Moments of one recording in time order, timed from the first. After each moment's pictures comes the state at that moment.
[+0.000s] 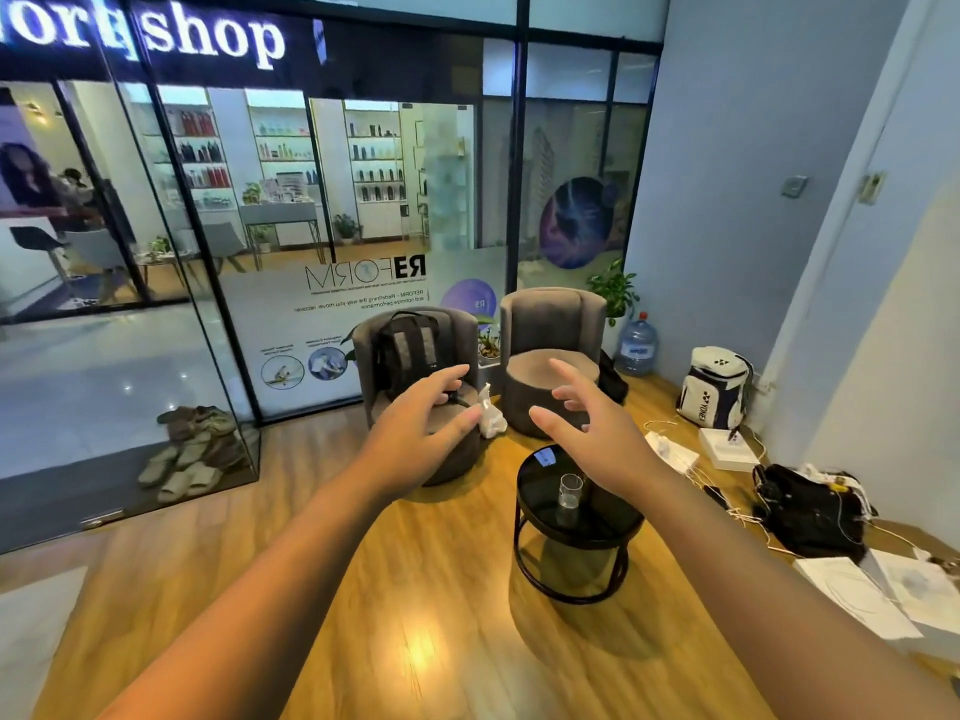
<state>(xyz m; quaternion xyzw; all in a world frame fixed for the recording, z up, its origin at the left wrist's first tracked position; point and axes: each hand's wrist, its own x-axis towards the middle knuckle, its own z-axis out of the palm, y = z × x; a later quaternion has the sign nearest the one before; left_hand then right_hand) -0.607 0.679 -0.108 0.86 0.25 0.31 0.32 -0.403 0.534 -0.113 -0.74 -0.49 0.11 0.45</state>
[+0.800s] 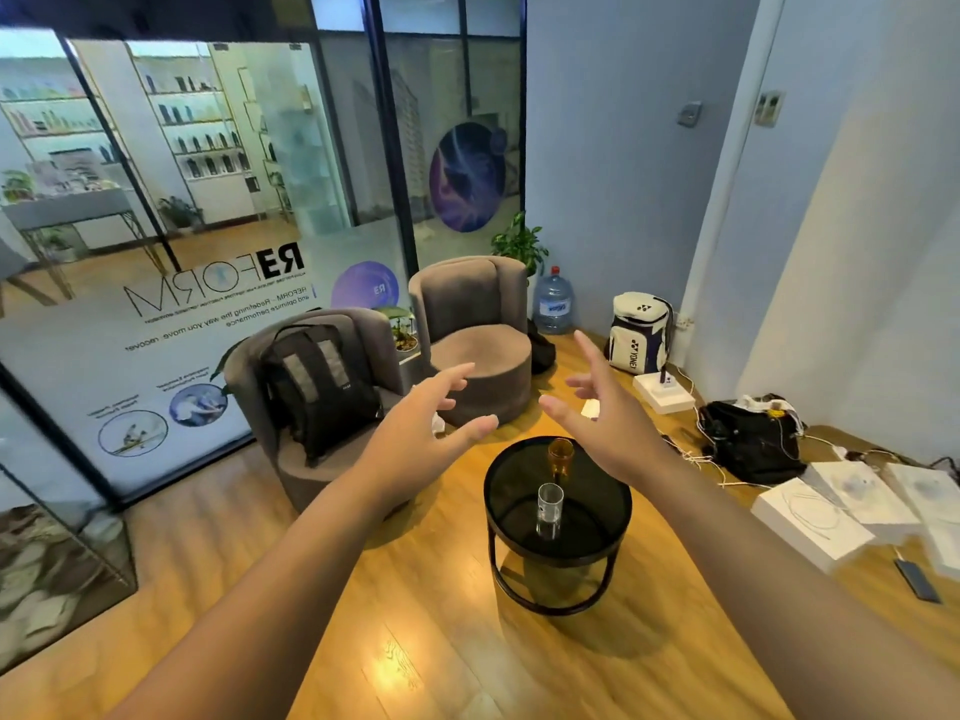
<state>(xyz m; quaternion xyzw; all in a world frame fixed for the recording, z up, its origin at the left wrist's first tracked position) -0.393 0.960 -0.139 0.91 0.14 0.17 0.35 -0.234 0.770 -0.158 -0.82 -0.32 0.06 0.47</state>
